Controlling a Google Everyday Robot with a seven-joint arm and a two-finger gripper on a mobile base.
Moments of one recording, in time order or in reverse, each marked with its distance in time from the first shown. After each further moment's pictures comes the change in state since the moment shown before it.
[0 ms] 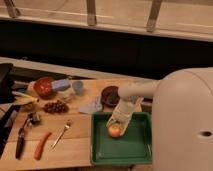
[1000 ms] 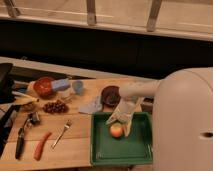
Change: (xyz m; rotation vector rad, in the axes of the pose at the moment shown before) arm -0.002 -0.003 -0.002 0.003 -0.004 0.002
